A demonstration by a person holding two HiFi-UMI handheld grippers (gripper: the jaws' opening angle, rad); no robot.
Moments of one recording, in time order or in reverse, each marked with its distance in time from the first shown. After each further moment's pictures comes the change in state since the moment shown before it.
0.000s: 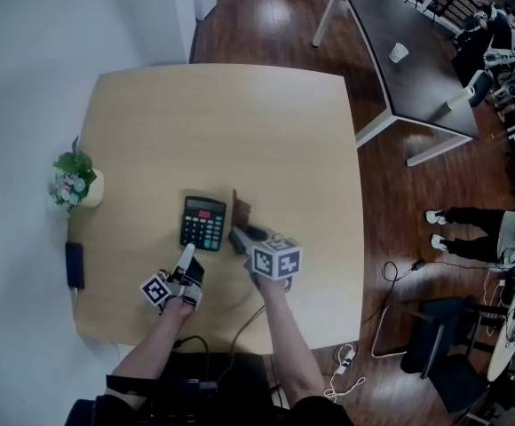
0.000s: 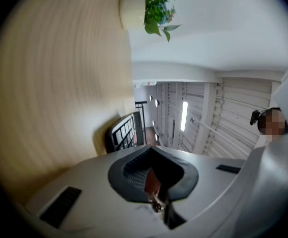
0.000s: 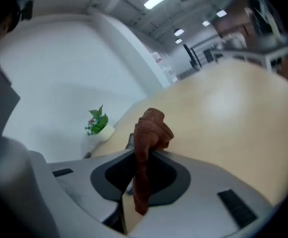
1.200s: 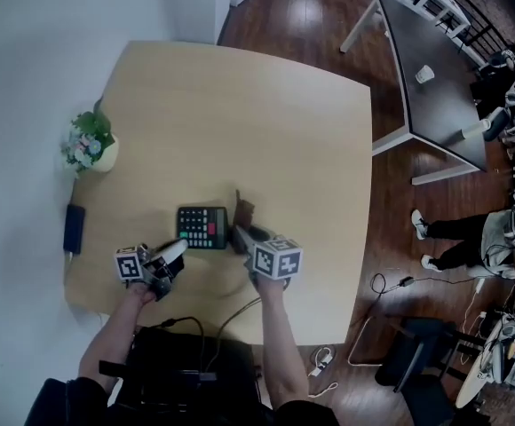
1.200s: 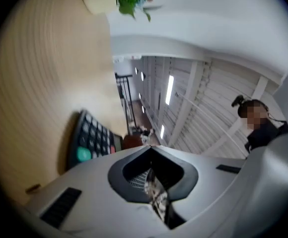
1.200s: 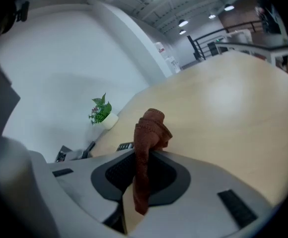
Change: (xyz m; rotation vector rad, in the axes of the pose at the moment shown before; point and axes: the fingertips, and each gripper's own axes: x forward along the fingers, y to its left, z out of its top) left arm -0.046 -0.051 0.002 0.111 0.391 -0.152; right arm 0.004 0.021 -0.039 -0.028 0.110 0.010
